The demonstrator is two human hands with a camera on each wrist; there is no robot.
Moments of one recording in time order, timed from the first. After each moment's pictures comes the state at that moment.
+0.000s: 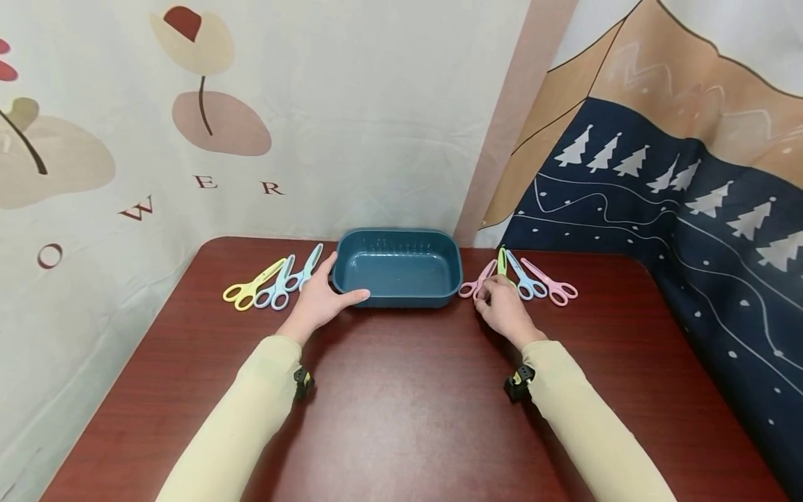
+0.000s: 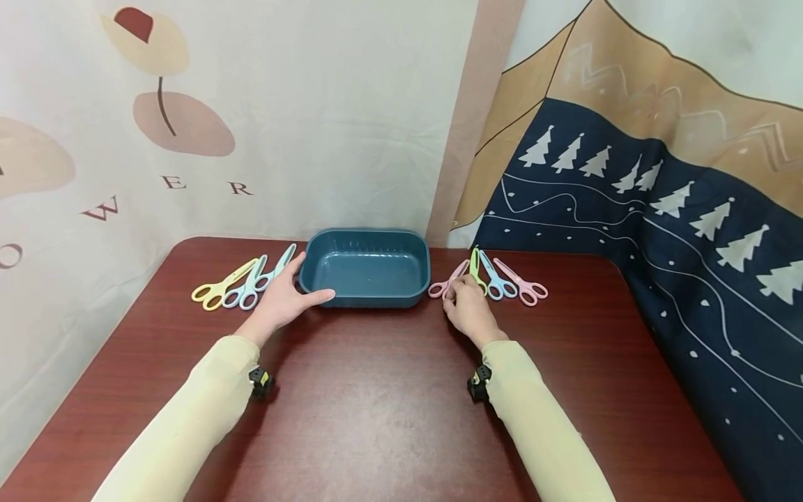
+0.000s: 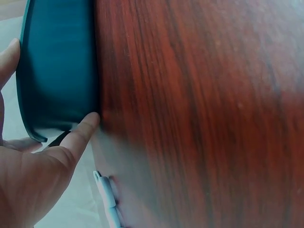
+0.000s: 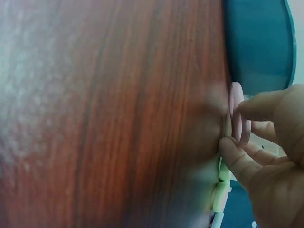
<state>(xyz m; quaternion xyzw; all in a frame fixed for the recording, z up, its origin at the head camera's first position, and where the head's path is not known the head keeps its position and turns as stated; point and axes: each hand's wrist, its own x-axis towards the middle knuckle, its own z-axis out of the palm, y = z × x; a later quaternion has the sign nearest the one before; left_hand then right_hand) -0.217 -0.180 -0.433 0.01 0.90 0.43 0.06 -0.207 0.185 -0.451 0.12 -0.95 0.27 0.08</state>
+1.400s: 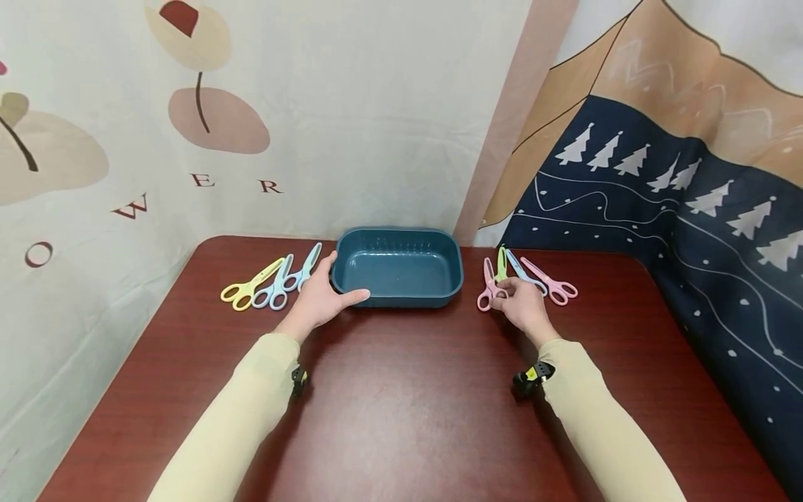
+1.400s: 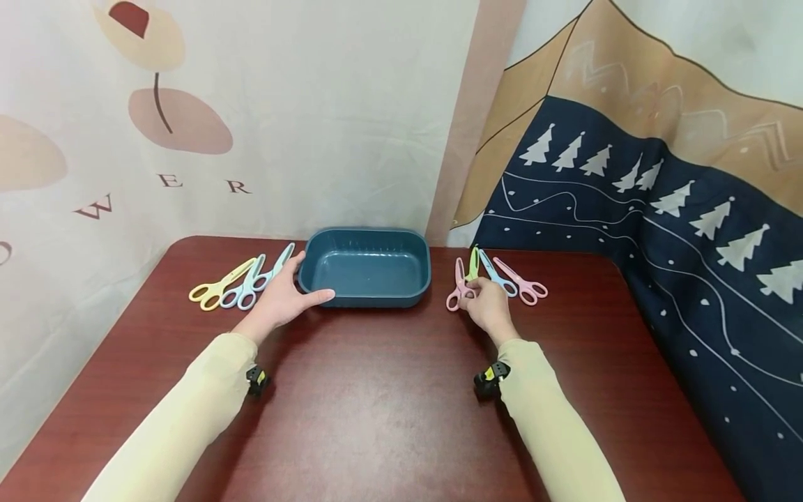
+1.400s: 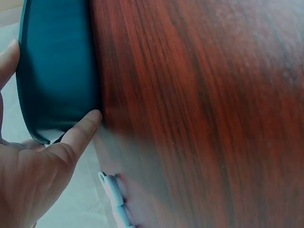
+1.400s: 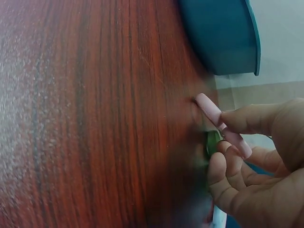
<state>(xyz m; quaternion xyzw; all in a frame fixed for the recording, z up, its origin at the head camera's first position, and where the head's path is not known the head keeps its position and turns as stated) -0.219 -0.179 -0.429 0.02 0.91 0.42 0.08 -0.211 0.207 -0.438 -0.06 -0.93 0.36 -0.01</state>
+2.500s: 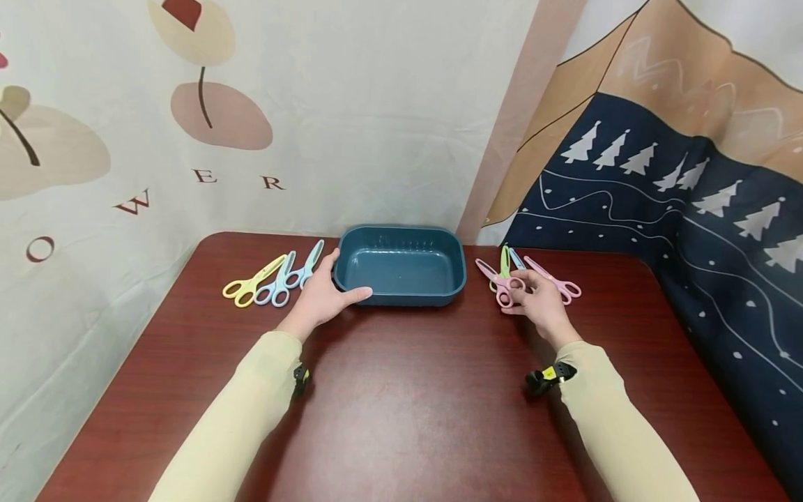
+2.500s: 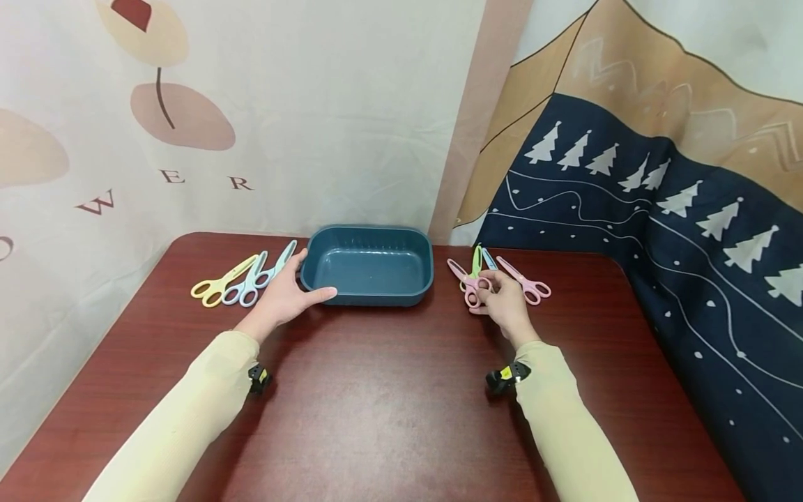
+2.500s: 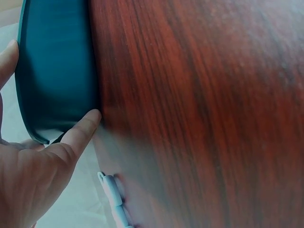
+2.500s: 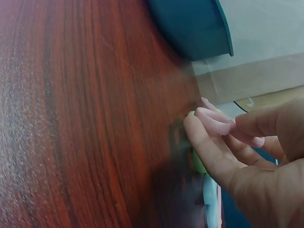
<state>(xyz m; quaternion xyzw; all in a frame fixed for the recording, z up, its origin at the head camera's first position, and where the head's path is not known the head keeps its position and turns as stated) -0.218 -0.179 -0.430 0.02 0.90 0.42 0.07 -0.203 0.225 -0.431 -0.07 -0.79 0.60 -0.05</state>
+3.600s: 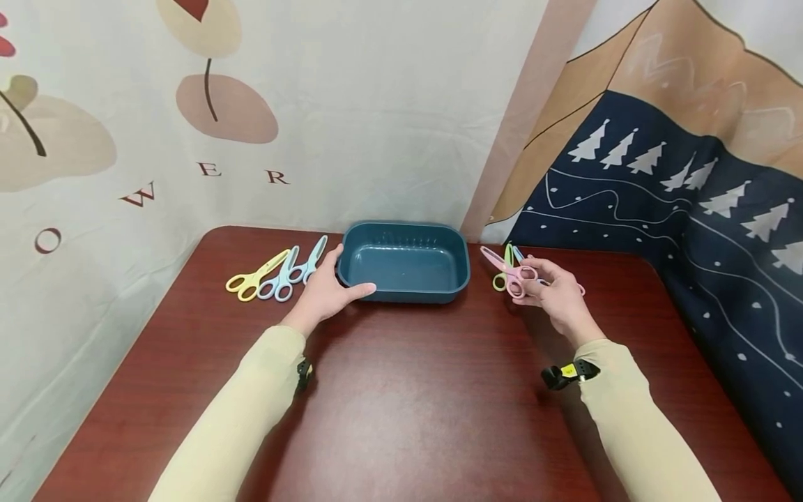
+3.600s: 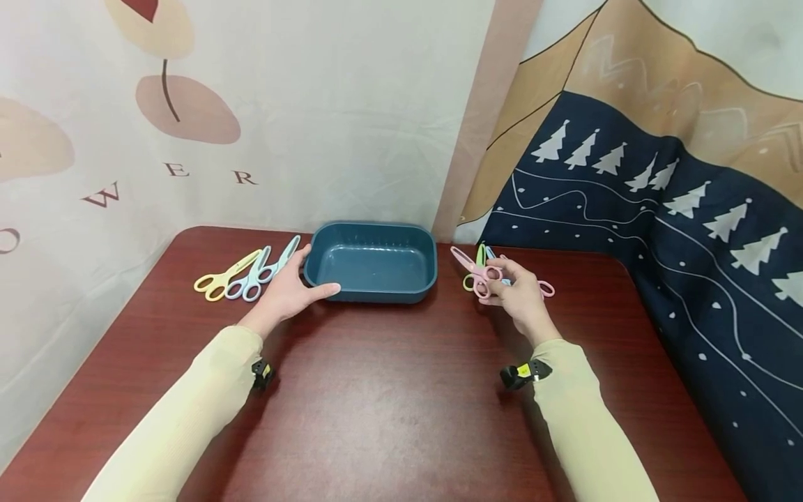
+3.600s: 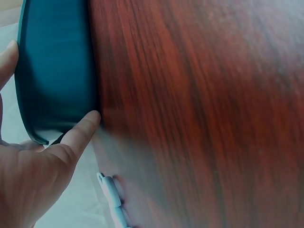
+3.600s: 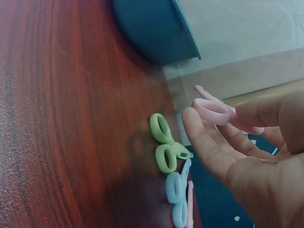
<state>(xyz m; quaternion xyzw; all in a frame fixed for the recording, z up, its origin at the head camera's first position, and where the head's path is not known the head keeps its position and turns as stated) -0.217 -0.179 -0.430 0.02 0.90 0.43 0.07 -0.197 0.235 -0.401 -0.04 -0.78 0.62 -0.06</state>
